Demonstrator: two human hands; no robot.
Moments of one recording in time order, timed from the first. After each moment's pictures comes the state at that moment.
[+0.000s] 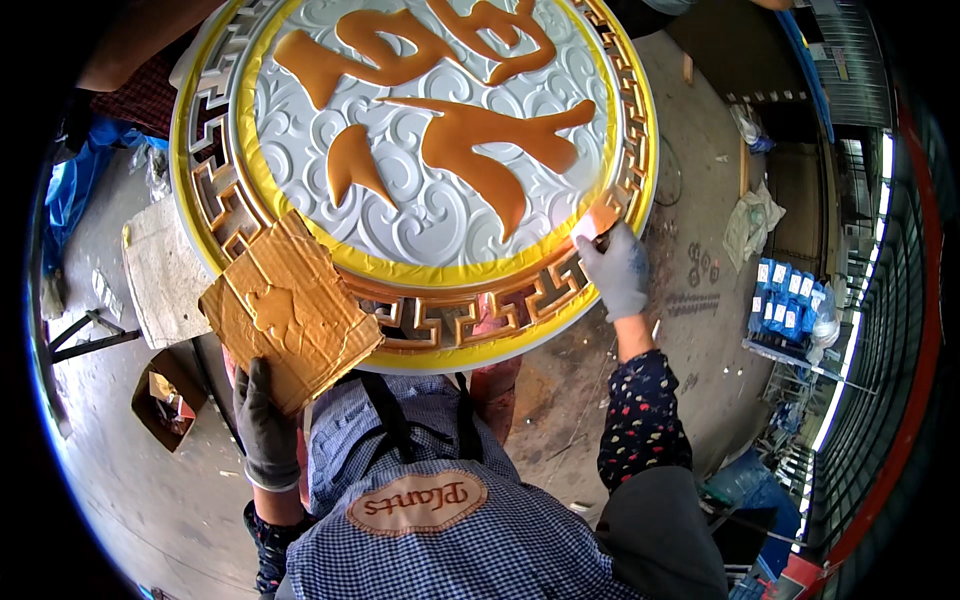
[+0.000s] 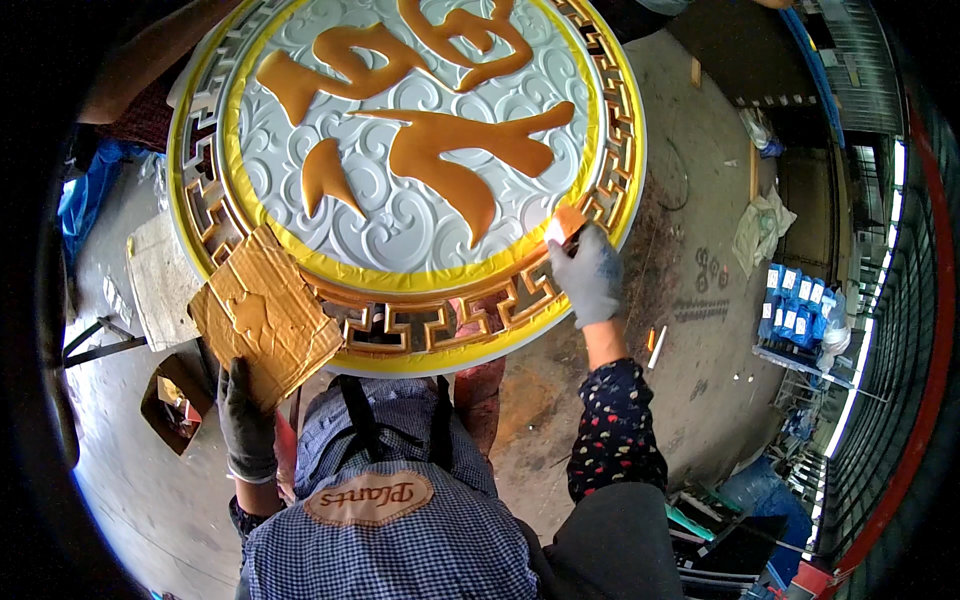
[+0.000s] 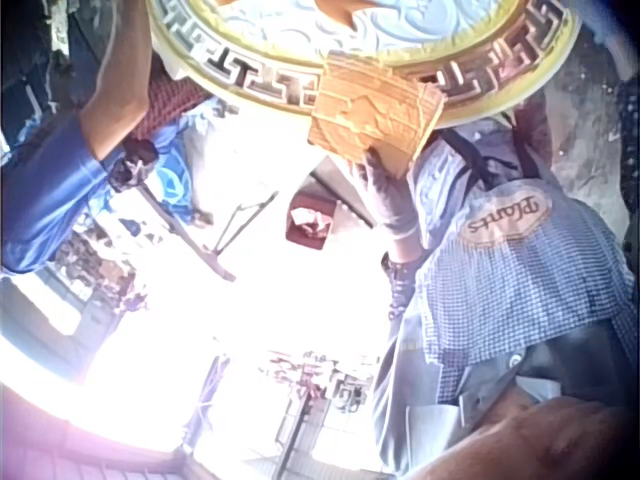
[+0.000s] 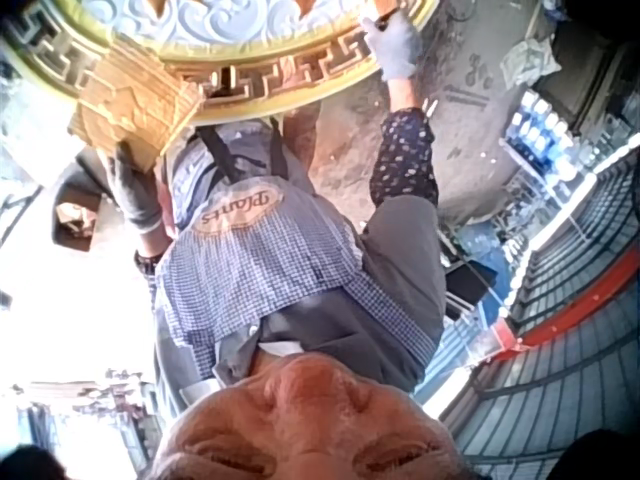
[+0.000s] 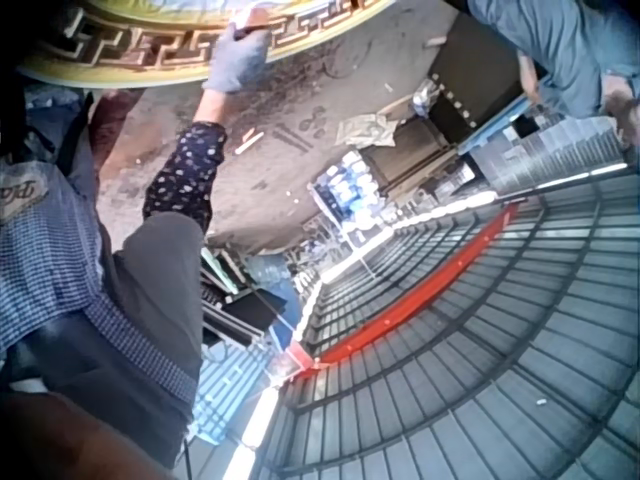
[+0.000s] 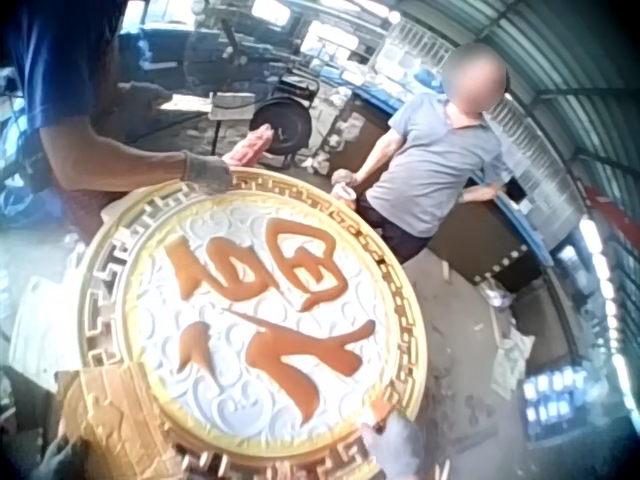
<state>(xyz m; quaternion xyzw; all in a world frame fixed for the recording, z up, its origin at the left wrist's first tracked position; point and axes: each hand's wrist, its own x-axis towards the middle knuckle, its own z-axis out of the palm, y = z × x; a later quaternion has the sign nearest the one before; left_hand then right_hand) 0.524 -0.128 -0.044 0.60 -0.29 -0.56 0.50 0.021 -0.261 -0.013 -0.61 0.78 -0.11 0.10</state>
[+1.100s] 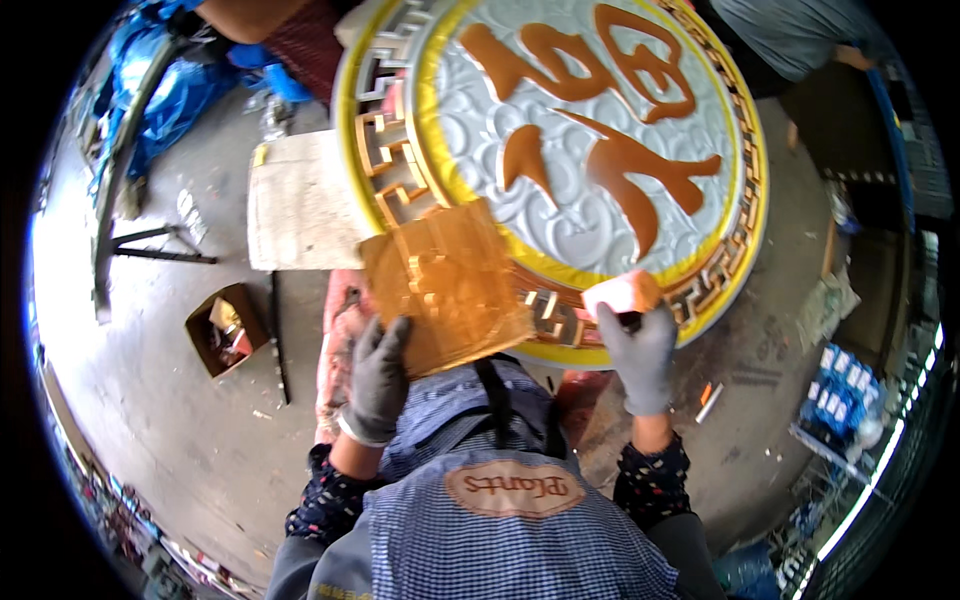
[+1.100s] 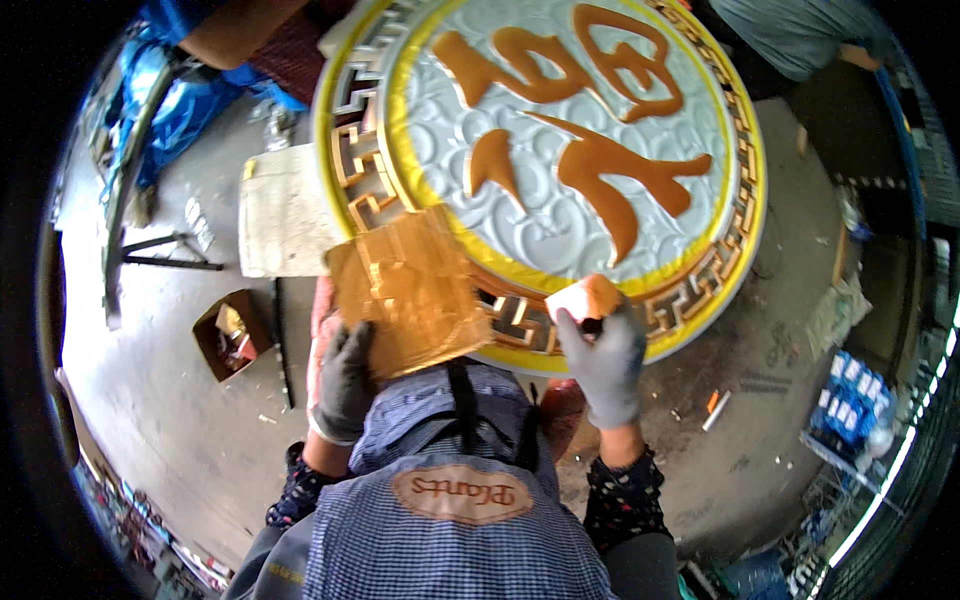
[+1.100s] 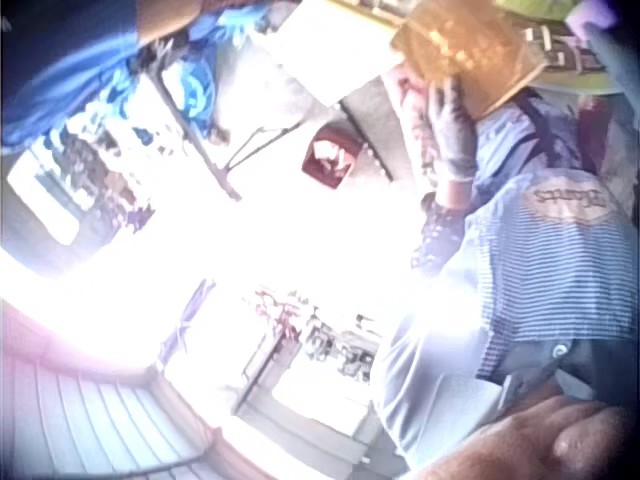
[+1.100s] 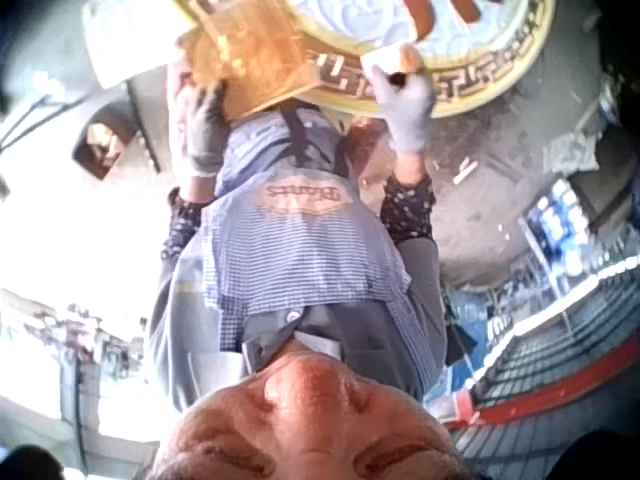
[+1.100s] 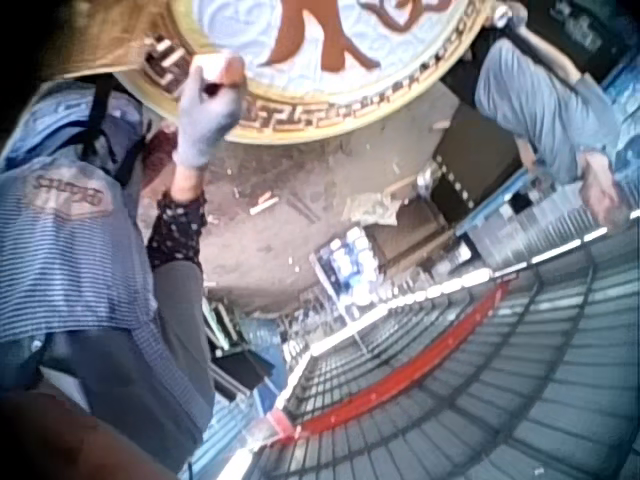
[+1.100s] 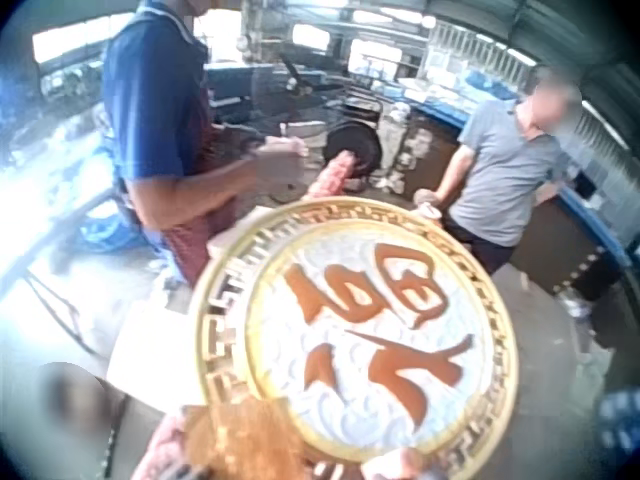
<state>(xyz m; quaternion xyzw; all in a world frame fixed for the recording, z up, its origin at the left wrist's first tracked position) 0.513 -0.132 -0.020 0.57 -0.14 -0.64 0.50 0.197 -0.209 0.021 -0.65 0.64 -0.32 0.27</state>
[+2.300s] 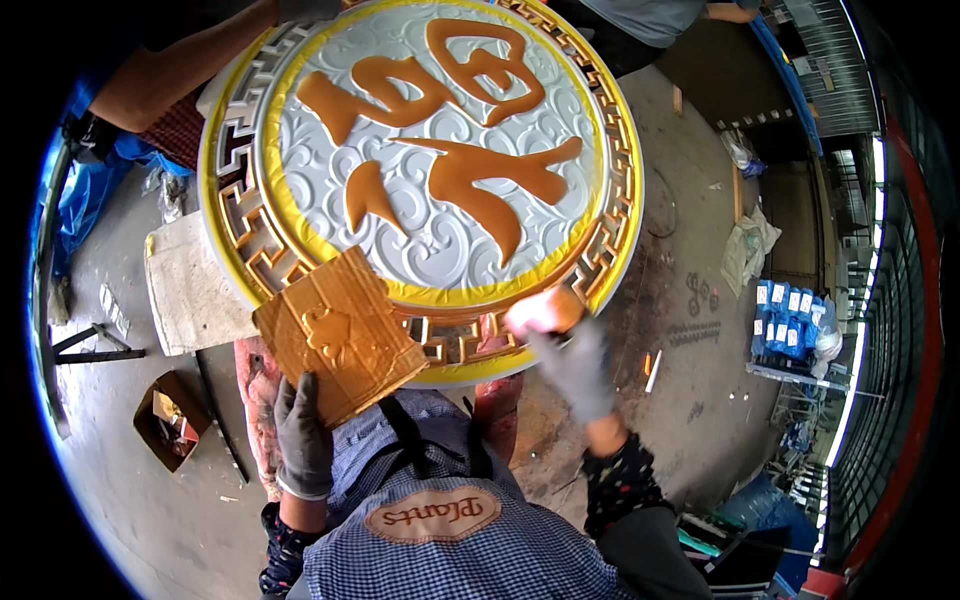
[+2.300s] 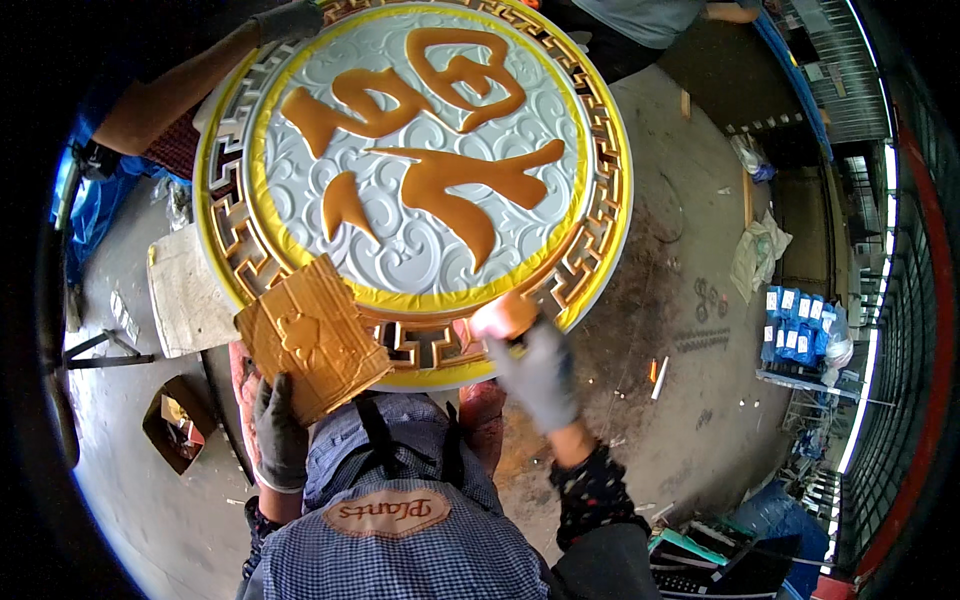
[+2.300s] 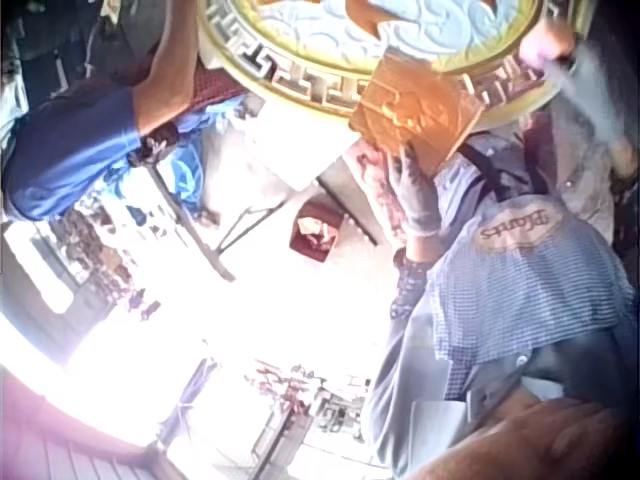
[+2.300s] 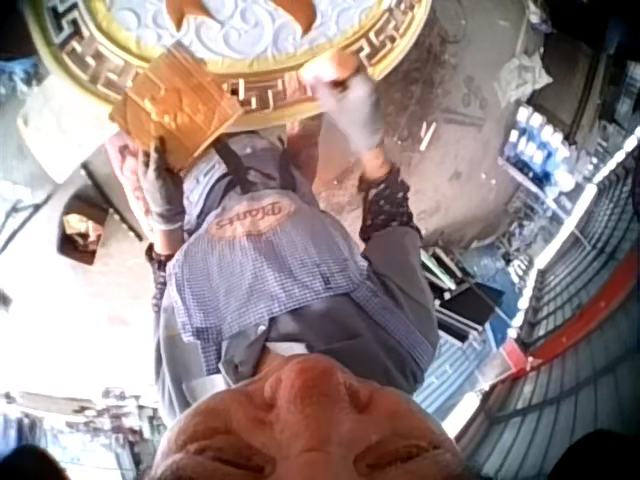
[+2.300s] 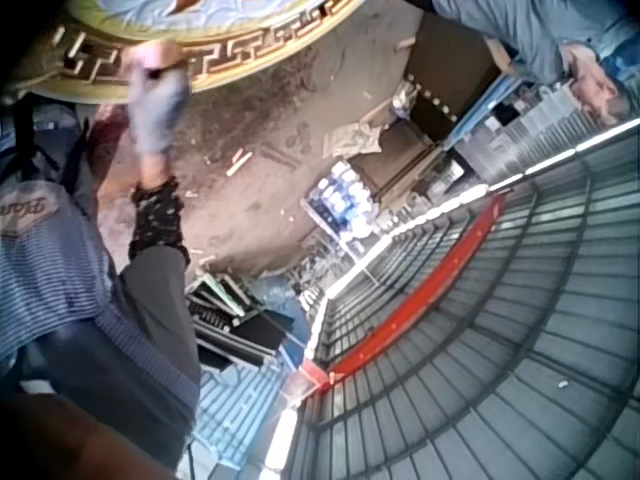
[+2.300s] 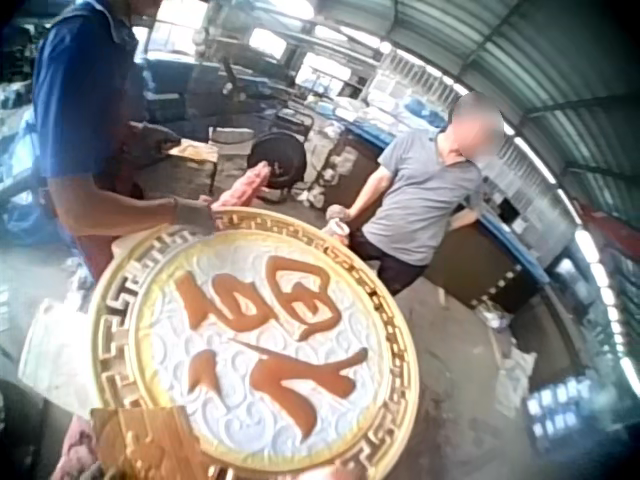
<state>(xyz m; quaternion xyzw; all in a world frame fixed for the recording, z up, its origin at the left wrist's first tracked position) 0.483 -0.130 -0.026 0.54 -0.16 -0.64 0.52 0.130 -0.192 0.053 -0.63 0.67 -0.30 0.26</state>
